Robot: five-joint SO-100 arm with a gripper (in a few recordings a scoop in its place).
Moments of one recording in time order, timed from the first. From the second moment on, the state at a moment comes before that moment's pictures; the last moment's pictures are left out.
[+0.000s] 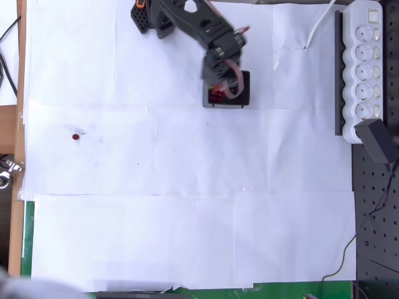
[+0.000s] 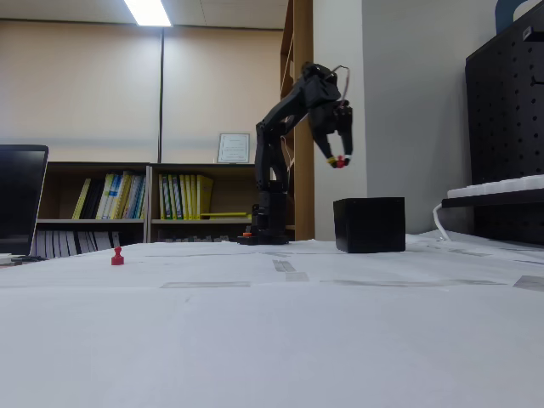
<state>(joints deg) -44.6 78.8 104.2 94.4 -136.0</state>
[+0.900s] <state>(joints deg) -43.4 83.3 86.6 78.6 -135.4</state>
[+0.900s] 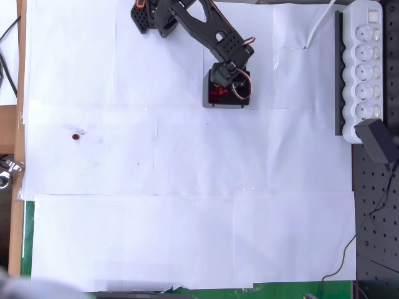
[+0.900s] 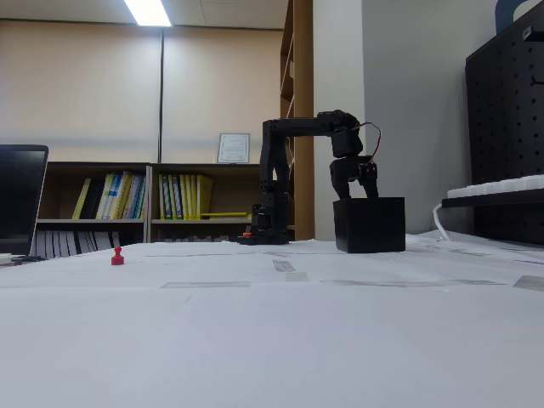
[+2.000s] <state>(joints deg) 28.4 82.4 46.7 4.9 -92.8</state>
